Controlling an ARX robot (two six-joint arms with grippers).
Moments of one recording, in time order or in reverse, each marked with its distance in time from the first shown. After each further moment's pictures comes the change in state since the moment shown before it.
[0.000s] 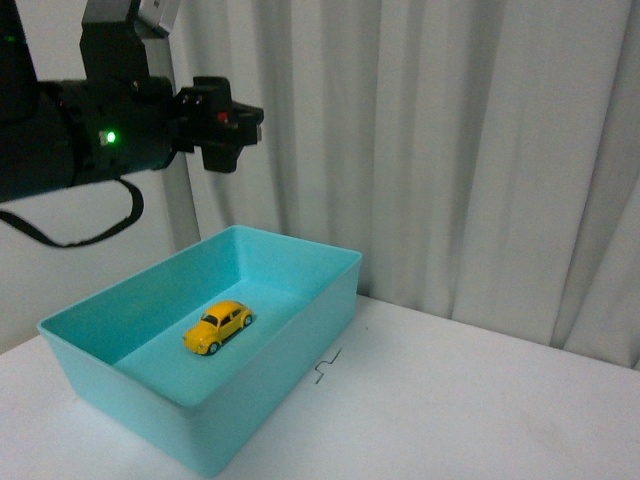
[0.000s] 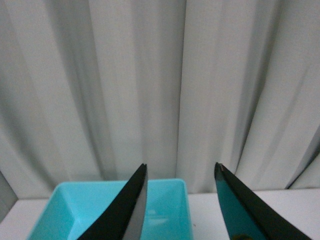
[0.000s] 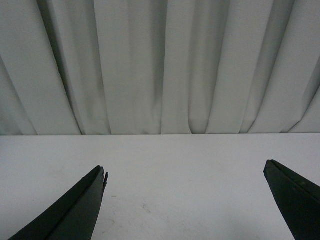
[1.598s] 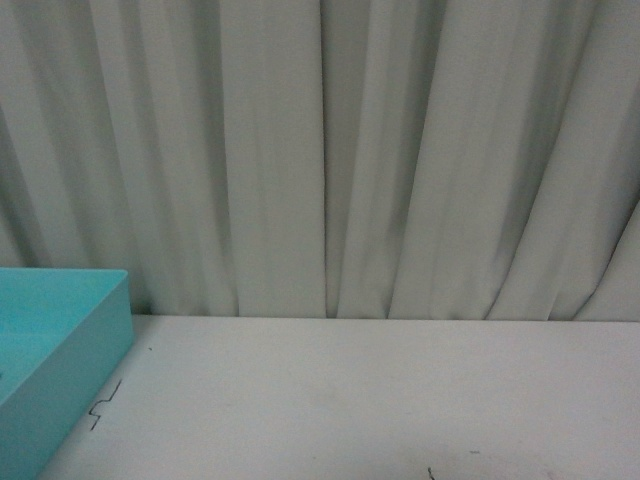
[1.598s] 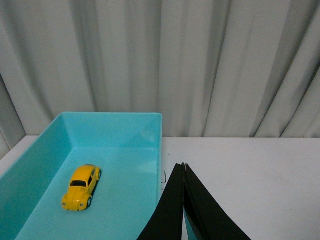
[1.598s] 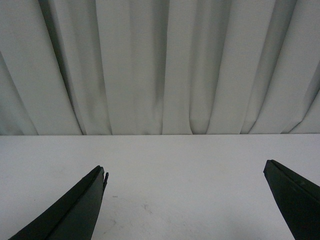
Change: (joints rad) left arm -0.186 -0.962 -0.517 -0.473 -0.202 -0.031; right arm 0.000 0.000 0.000 0.000 0.000 0.000
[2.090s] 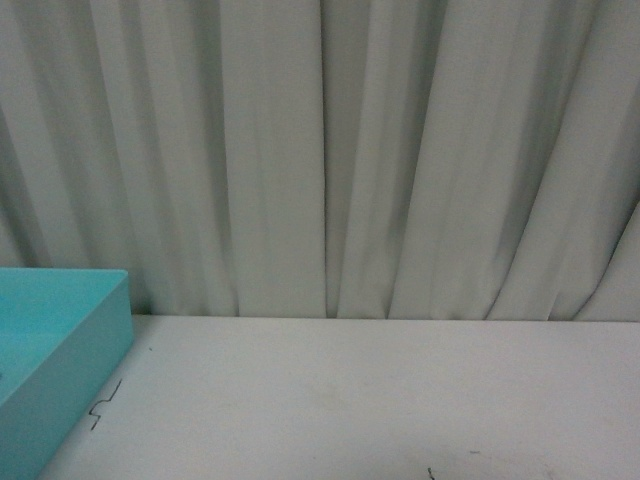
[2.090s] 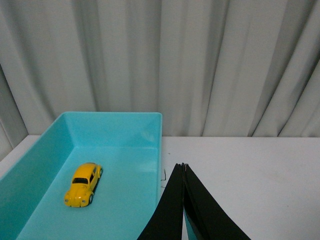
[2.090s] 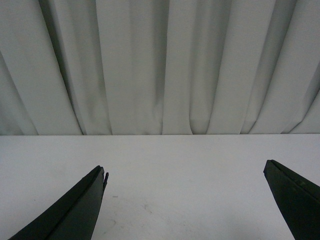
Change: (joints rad) left arm 0.000 -0.174 0.000 -0.169 0.000 0.000; right arm 0.000 0.000 0.000 0.000 0.000 0.000
